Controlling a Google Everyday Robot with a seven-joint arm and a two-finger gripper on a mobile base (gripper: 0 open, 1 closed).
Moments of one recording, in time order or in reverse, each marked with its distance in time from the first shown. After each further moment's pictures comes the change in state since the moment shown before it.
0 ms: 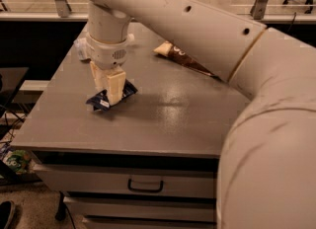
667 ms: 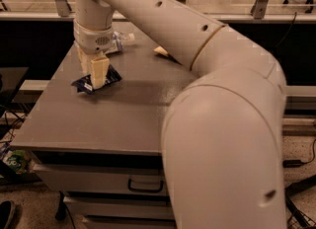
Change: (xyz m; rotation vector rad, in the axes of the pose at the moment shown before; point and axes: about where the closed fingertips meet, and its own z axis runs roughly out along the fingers) arm 0.001 -0.076 0.003 0.057 -0.032 0.063
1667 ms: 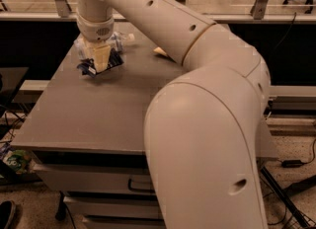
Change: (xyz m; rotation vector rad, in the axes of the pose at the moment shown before) arm 0.040 -0.057 -0.012 0.155 0.128 0.031
